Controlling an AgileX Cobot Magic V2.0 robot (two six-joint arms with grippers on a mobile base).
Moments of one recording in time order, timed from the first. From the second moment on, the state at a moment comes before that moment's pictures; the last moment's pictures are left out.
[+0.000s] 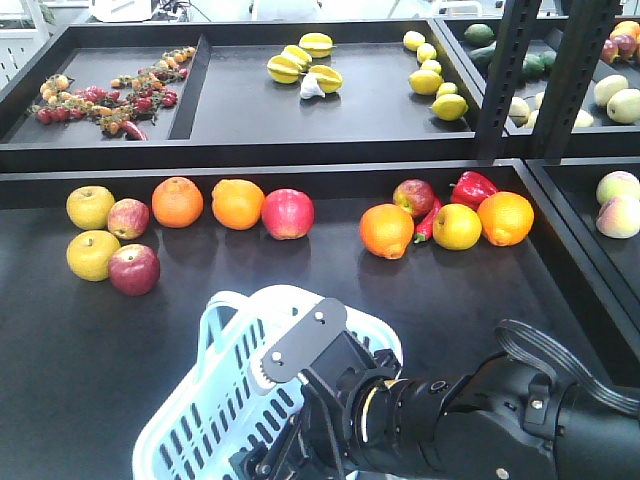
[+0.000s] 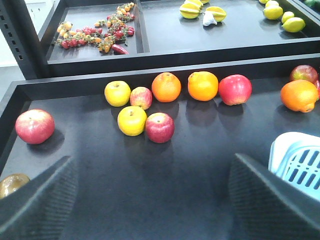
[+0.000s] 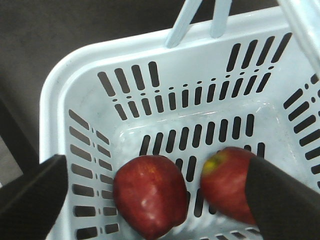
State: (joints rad) left arm -0.62 0.46 -0.91 0.61 1.12 -0.55; right arm 0.92 1.47 -0.78 0.25 0.21 -0.16
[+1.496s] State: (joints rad) left arm -0.62 0.46 -0.91 0.61 1.12 -0.55; right arm 0.00 1.31 -0.78 -0.12 0.88 0.02
